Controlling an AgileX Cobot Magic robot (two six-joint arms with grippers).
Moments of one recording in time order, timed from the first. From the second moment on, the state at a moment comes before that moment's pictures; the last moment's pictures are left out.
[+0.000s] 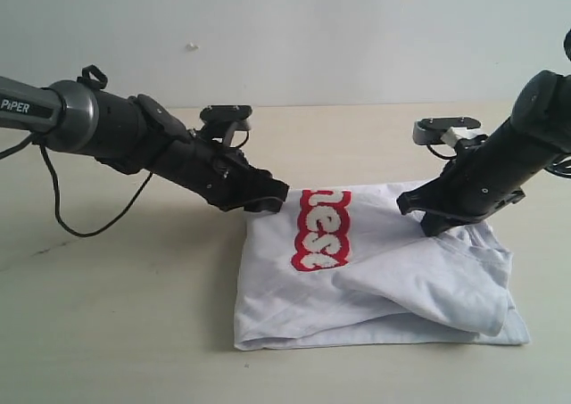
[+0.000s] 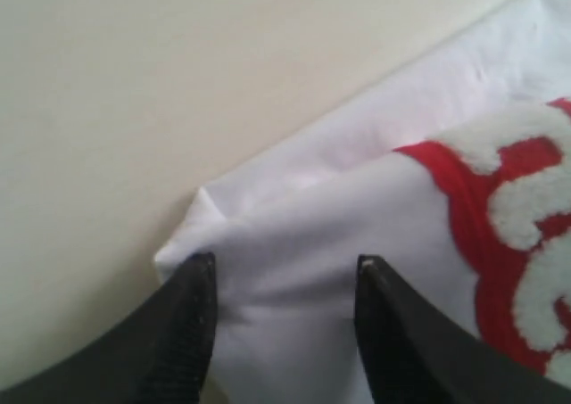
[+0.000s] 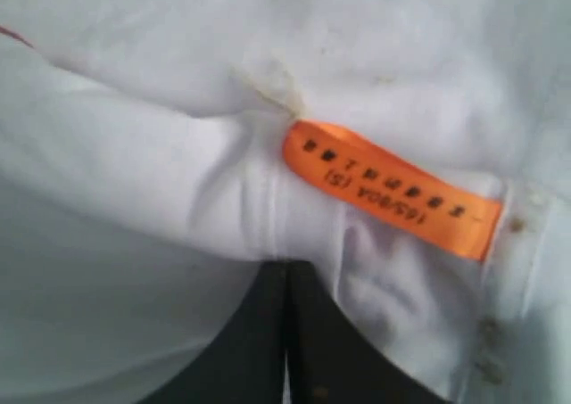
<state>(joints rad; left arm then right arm) -0.47 2.23 -1.42 -1.01 0.41 0.88 -0.03 2.02 -1.13 0.46 0.53 -0.51</state>
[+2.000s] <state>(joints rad) -0.48 2.15 -1.42 -0.85 0.69 0.81 0.06 1.95 -1.13 -0.03 0.57 -0.06</state>
